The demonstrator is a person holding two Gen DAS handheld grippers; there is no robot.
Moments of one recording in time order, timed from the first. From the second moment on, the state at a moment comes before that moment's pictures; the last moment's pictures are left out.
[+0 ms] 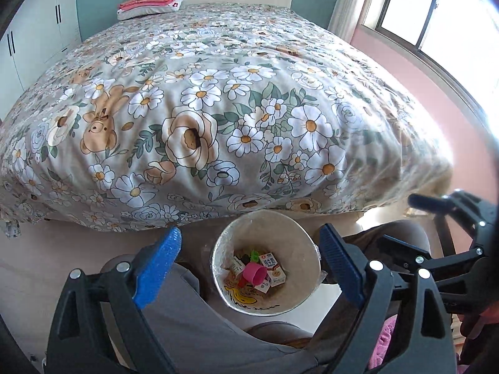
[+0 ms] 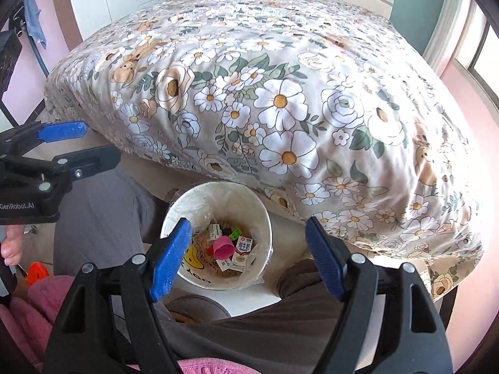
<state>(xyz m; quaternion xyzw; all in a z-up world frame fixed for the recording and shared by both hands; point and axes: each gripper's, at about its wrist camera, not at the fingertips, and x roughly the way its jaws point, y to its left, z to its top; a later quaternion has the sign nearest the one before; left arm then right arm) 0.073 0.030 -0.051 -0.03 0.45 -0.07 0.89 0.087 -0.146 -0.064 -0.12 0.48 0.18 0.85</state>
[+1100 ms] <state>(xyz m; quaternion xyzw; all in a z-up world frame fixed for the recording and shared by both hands) 0.002 -0.006 0.009 0.04 0.34 -0.03 0.94 -0.006 -0.164 0.018 -0.07 0.32 0.12 0.94</state>
